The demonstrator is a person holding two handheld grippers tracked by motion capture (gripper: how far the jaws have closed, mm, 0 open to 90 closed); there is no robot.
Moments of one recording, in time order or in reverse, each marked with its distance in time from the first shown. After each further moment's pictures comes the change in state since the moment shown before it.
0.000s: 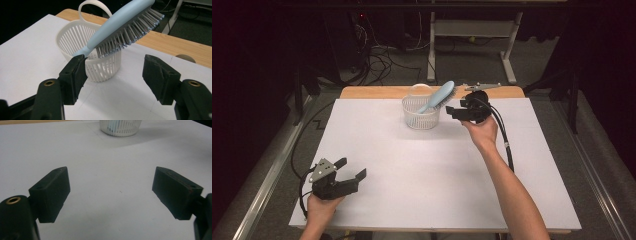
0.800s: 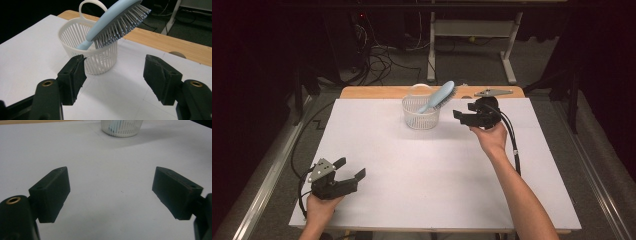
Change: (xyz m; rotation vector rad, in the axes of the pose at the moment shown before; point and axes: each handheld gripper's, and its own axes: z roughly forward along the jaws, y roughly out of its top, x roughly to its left) left arm 0.002 0.000 -0.001 -0.002 0.004 -0.005; right arm -0.005 -0.016 -0.026 -0.033 -0.002 -0.017
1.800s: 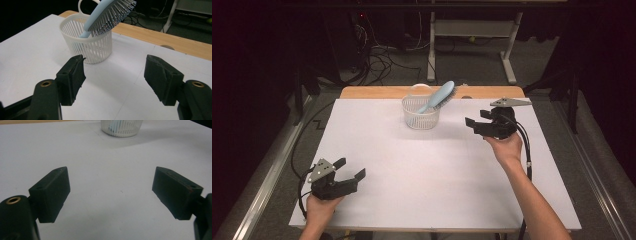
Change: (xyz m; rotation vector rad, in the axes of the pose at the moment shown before) left arm -0.001 0.000 -0.001 0.000 0.000 -0.001; right arm -0.011 -0.025 -0.037 -0.033 -0.003 -0.001
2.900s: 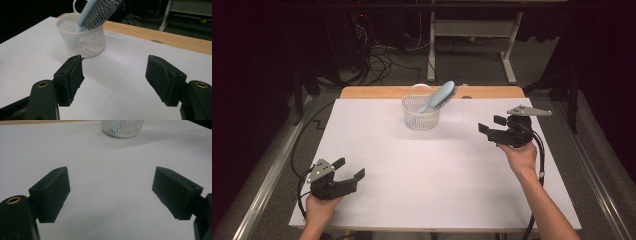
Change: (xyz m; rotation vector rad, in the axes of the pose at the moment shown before) left arm 0.001 0.000 -0.003 -0.008 0.006 -0.005; right arm -0.016 -0.022 -0.032 -0.036 -0.013 0.029
